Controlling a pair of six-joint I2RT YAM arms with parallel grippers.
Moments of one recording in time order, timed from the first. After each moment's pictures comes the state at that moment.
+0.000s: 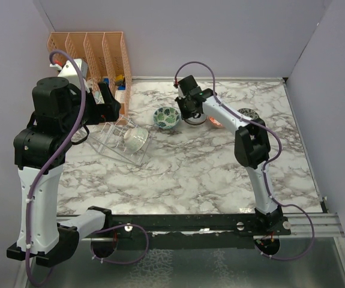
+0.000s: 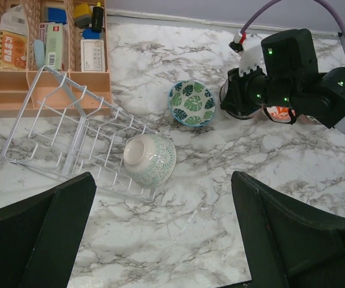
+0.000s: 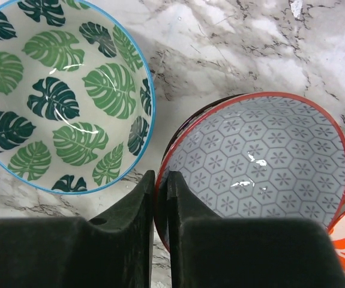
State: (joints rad) left arm -0.21 1.12 1.85 -1.14 0.02 -0.28; right arm 0.56 2.28 2.02 -0.69 0.02 0.11
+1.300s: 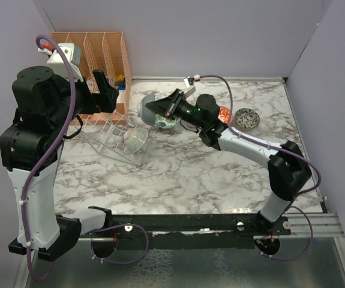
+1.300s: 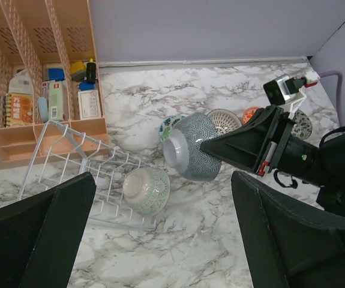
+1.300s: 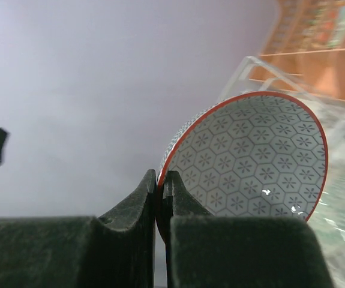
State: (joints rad) left arm -0.21 1.21 2.11 -1.16 0.08 -0.20; right arm 0.70 1.69 1.25 0.52 -0.30 1.10
